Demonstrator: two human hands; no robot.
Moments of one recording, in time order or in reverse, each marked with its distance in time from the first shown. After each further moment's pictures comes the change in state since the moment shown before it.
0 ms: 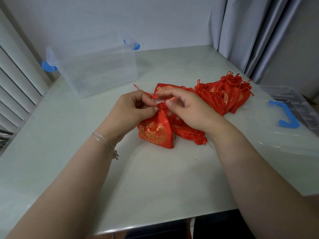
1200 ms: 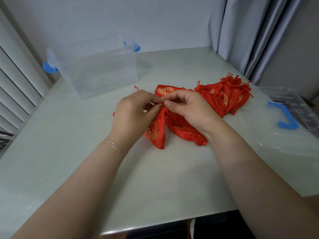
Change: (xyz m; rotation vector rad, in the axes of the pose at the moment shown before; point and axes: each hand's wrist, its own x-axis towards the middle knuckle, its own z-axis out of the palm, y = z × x) left_hand -0.001 -0.010 0.013 0.491 0.278 0.562; right_hand 0.000 -0.002 0.004 0.302 0.098 0.100
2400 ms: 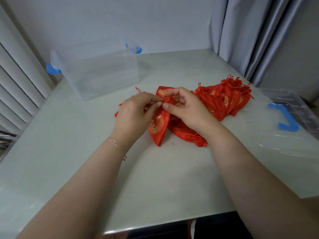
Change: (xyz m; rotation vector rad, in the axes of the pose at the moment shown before) left_hand 0.004 -0.009 0.004 0.005 -0.048 -0.078; right_hand 0.004 0.004 0.004 -0.055 0.047 0.001
